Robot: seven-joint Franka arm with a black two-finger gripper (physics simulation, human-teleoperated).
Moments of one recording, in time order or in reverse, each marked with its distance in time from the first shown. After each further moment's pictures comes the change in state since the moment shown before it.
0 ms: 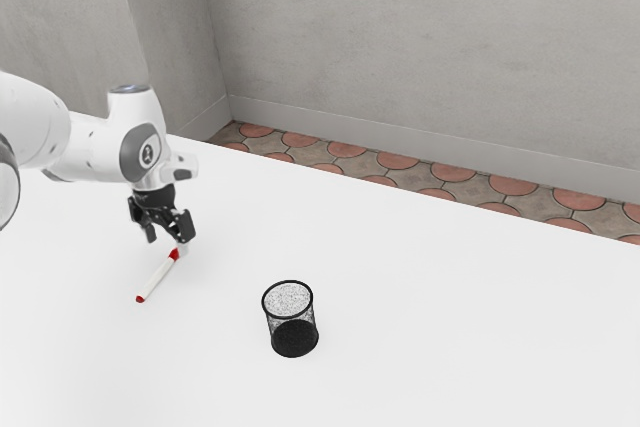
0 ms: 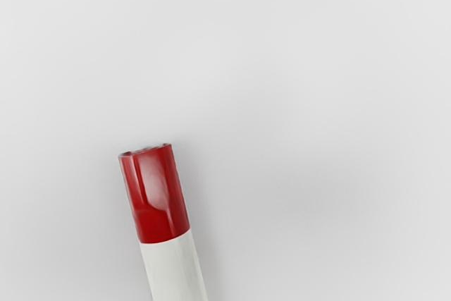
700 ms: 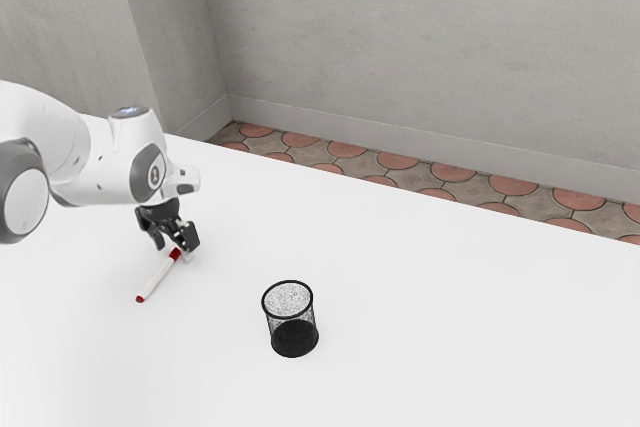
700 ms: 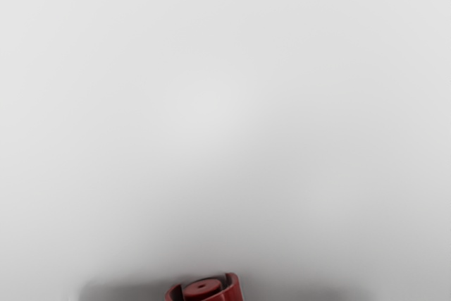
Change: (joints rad) arm 0.019 0.113 0.001 0.019 -0.094 0.171 0.088
